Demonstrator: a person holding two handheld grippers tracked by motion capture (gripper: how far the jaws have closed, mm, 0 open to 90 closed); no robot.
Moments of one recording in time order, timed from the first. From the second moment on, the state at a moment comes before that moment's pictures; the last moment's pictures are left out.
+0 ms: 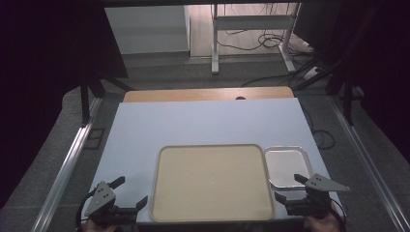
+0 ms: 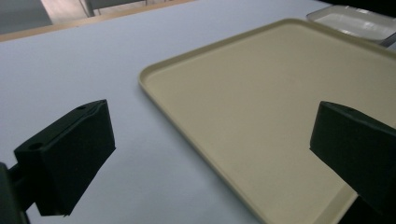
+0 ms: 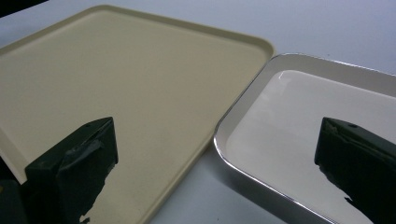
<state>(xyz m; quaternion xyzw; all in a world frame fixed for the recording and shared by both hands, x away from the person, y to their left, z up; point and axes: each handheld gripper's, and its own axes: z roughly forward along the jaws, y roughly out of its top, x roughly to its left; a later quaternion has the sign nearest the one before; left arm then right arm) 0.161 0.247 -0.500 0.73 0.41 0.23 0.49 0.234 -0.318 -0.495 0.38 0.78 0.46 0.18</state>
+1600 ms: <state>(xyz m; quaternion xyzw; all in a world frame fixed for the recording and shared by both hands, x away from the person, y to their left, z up) 0.164 0.245 -0.502 0.74 0.41 0.21 0.49 0.261 -0.332 -0.492 0.43 0.76 0.45 0.20</state>
